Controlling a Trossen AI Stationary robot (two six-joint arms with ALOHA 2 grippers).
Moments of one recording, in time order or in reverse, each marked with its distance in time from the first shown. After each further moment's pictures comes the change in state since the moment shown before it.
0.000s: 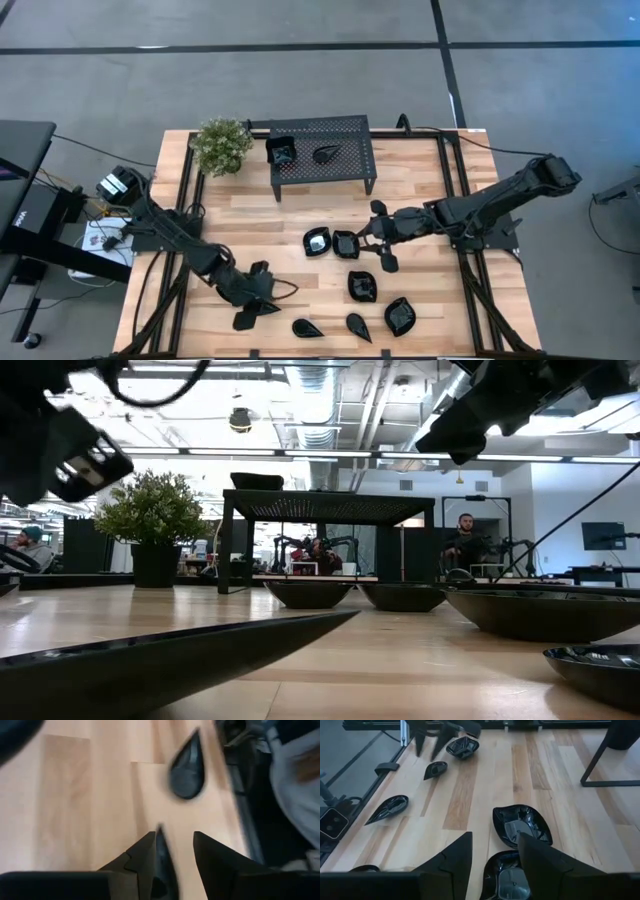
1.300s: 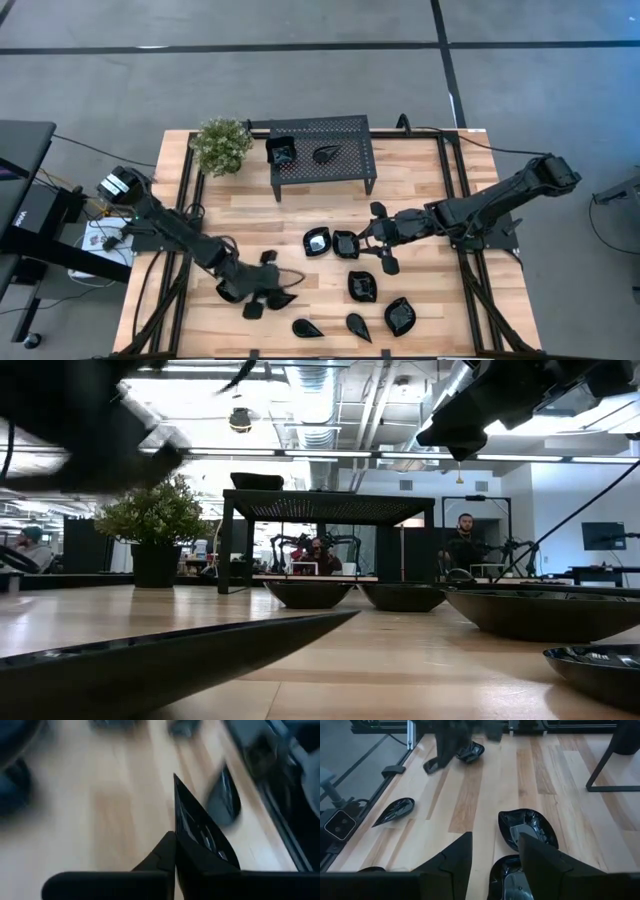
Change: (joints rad) left arm 0.083 -0.006 -0.037 0.140 -0.088 0.247; right arm 0.018 0.000 0.000 0.019 0.001 0.000
